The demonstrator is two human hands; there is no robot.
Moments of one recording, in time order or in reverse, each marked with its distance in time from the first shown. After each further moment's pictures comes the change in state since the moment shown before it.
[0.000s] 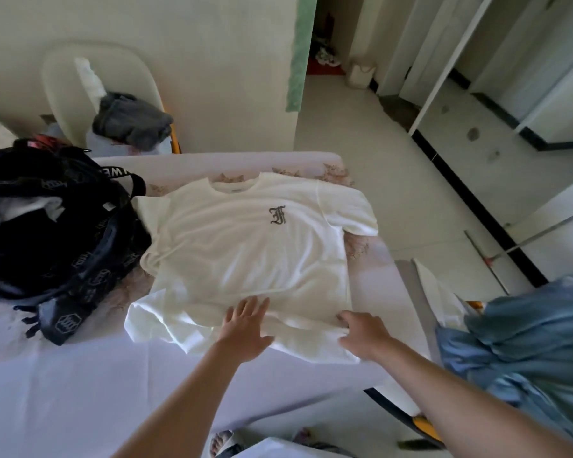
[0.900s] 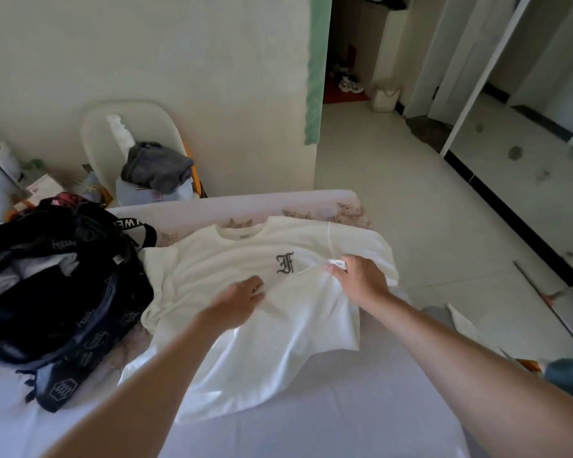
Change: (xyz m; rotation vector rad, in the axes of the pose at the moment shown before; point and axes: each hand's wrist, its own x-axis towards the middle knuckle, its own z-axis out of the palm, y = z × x) left_hand 0.100 0.002 -0.153 -0.268 0.190 -0.075; right_hand 0.111 -0.041 -0.174 0.306 0.504 -0.174
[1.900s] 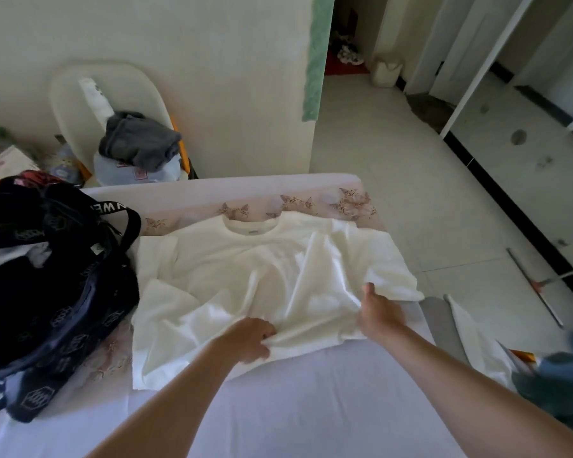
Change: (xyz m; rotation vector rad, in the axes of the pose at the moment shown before) left_hand 0.014 -0.027 0.076 0.192 -0.477 0.016; right_hand -0.008 0.064 0.063 -0.404 -0.248 0.252
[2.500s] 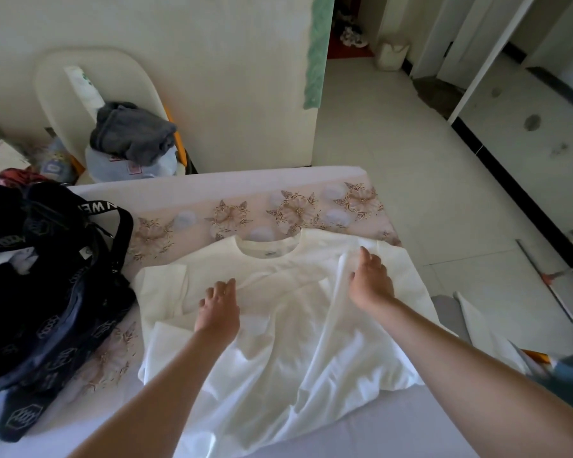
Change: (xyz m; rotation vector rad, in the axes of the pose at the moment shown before) left_hand 0.035 -0.046 -0.018 0.033 0.491 -0.308; right_hand 0.066 -0.034 -0.012 0.195 0.080 0.040
